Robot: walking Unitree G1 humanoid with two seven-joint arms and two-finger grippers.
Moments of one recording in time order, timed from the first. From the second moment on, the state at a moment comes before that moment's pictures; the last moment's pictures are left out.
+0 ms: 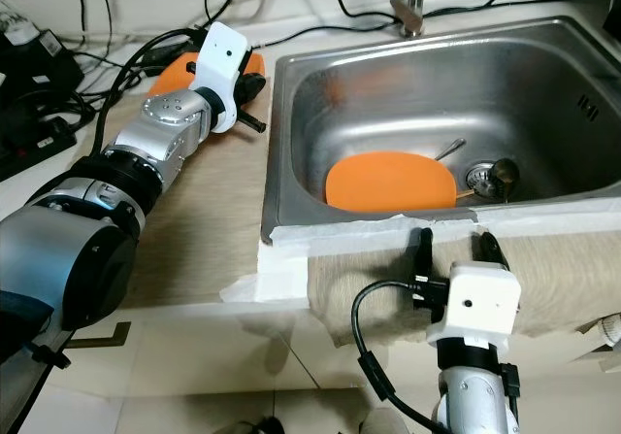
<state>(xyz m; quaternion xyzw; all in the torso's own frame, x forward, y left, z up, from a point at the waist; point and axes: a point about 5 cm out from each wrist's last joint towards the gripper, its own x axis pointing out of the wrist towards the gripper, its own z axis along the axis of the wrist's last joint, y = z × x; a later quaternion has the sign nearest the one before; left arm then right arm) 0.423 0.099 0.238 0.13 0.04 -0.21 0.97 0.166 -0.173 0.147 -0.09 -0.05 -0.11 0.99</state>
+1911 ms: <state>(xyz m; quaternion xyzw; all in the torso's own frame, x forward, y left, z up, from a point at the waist) 0.427 0.145 0.244 0.18 0.07 -0.10 0.98 0.131 -0.183 0.197 -0.15 -0.06 -0.02 0.99</state>
